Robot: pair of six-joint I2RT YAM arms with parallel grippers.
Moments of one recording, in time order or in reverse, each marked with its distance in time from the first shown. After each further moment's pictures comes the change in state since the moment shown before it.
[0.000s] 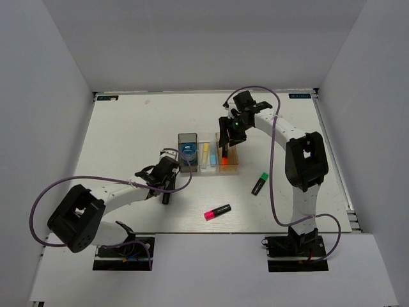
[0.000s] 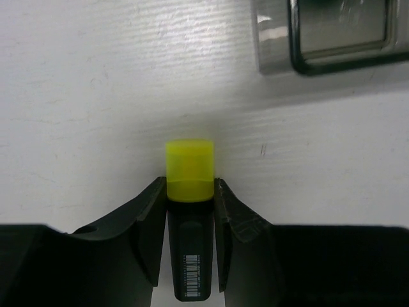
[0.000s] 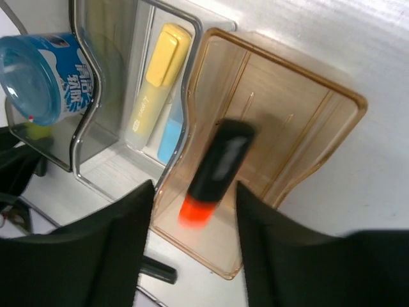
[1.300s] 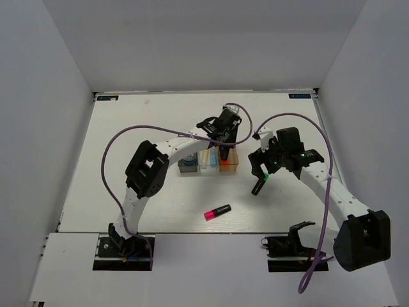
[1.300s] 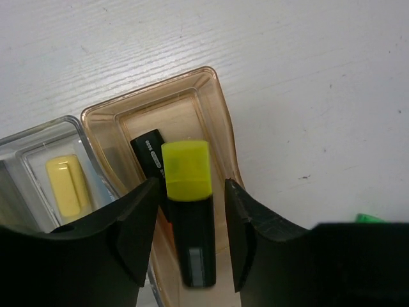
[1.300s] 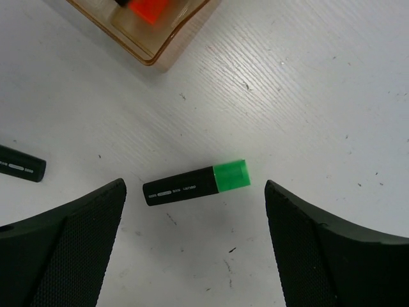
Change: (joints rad) left arm -0.146 0.795 1.195 -0.229 0.104 0.010; right arm -0.122 -0.851 -0.805 0.191 0.109 -0.505
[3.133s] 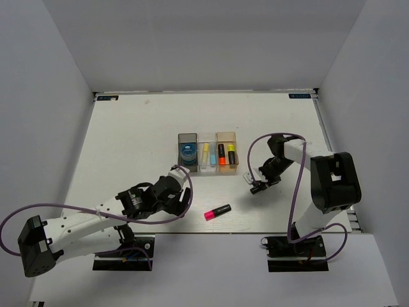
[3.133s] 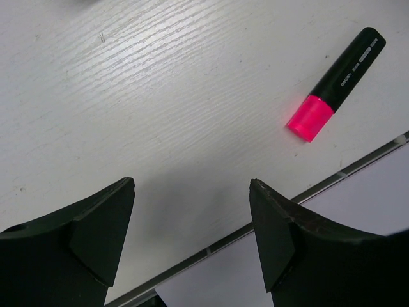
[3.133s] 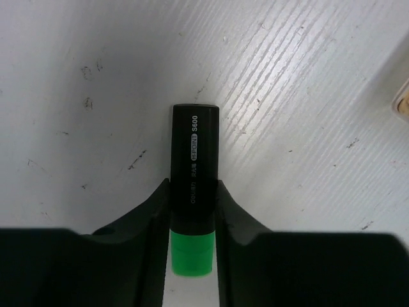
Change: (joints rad) left arm -0.233 -1.241 -1.178 -0.121 -0.031 -0.026; right arm -0.094 0.510 0.107 -0.420 -0.219 -1.645
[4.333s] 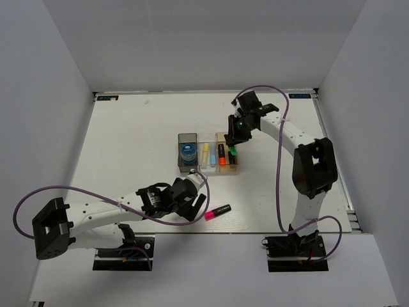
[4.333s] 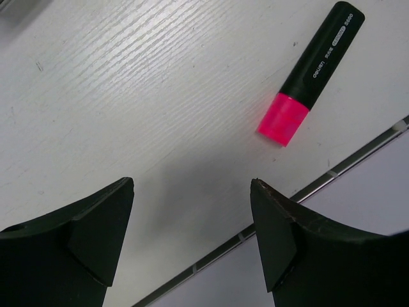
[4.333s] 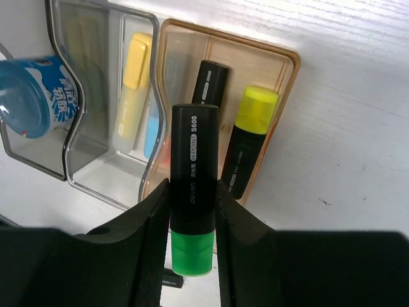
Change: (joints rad) left arm -0.098 0.211 0.053 0.093 -0.001 0.051; right arm 0.213 0.224 0.605 0.272 0.245 2.253
